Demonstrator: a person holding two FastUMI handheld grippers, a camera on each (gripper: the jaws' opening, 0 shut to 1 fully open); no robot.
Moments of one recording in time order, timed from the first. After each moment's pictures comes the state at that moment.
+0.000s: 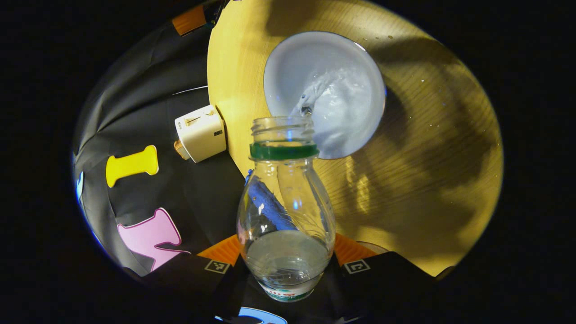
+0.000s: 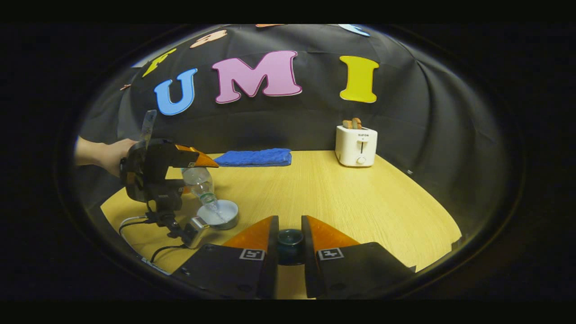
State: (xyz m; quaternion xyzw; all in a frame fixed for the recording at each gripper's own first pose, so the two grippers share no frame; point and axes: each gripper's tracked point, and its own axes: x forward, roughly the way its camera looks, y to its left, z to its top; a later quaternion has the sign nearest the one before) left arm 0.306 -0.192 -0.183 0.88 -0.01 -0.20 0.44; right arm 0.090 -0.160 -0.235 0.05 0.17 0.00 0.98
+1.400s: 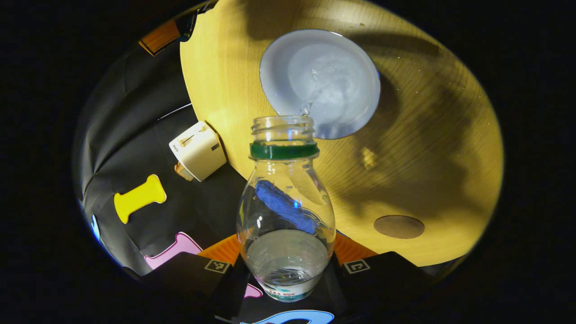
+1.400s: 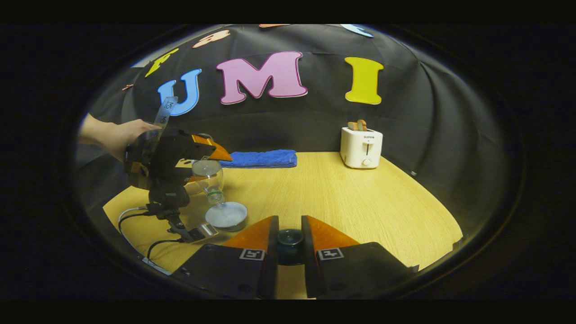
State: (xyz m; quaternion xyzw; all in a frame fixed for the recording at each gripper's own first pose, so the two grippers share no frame) left arm 0.310 -0.210 -0.150 0.93 -0.03 -0.19 0.32; right arm 0.090 -0.150 -0.227 0.05 0.17 0.01 0.98
